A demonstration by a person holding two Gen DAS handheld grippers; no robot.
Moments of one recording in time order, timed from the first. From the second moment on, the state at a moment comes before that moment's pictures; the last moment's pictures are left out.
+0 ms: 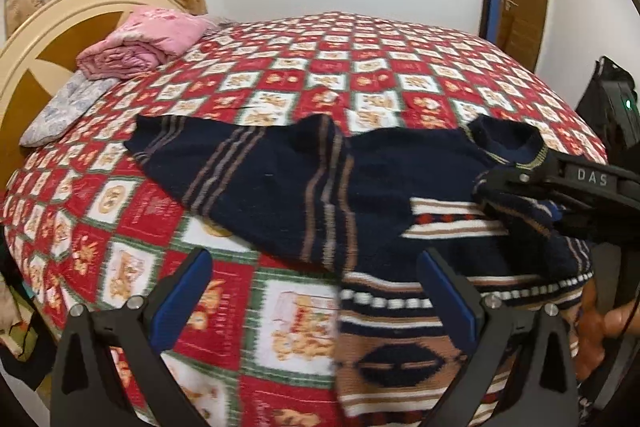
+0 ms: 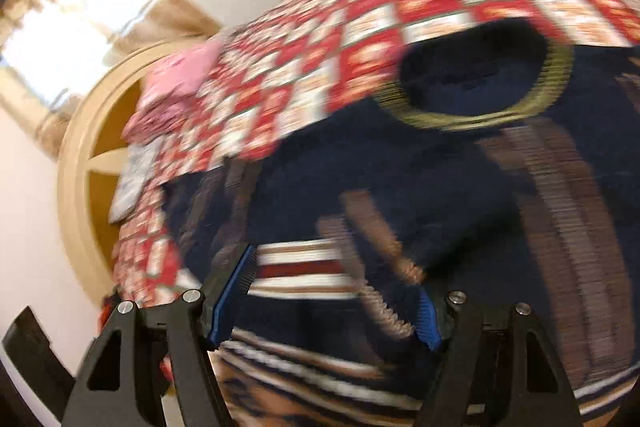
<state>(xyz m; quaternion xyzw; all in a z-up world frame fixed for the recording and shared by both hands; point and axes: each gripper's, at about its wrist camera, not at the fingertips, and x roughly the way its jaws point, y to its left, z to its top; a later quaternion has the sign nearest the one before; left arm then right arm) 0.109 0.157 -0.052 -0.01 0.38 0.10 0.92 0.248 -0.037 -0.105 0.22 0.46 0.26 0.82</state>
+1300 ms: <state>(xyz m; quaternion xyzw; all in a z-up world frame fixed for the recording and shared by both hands) 0.190 0.103 -0.082 -0.14 0.43 -0.13 0.88 0.115 -0.224 -0.103 0.30 0.34 0.12 0.88</state>
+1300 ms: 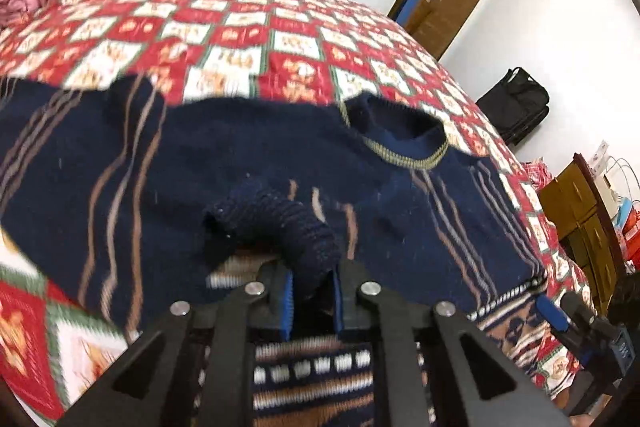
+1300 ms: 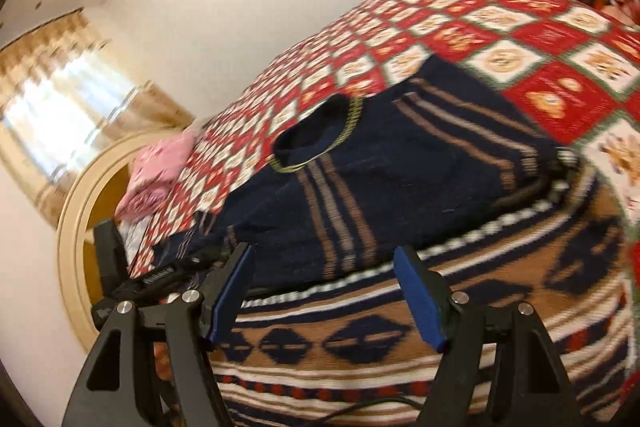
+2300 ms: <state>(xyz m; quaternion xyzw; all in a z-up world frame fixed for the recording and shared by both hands) 0.160 0.149 -0.069 -0.02 0.37 -0.01 0.93 0.177 -0.264 -0.128 0.19 0.40 0.01 0.90</state>
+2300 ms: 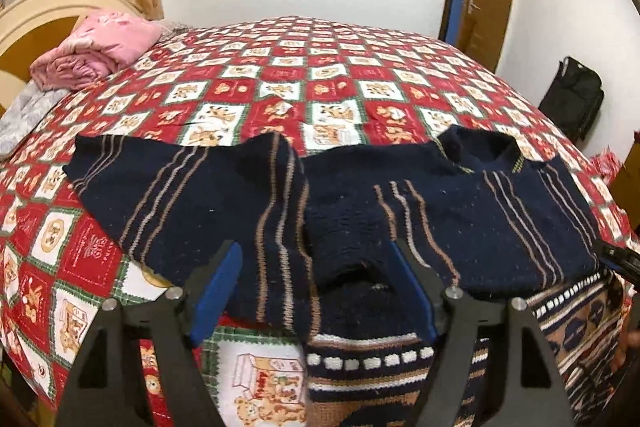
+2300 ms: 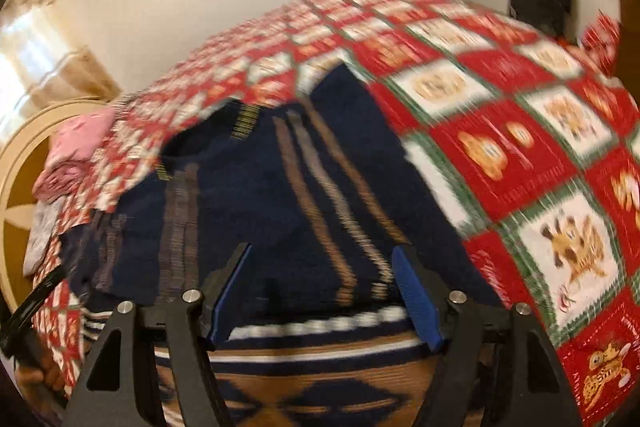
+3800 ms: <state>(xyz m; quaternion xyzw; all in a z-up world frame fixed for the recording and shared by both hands) 0.239 0.412 -0.120 -0.28 0.40 0.22 0.84 0.189 -0.157 -0.070 0.11 0.35 0.10 0.92</state>
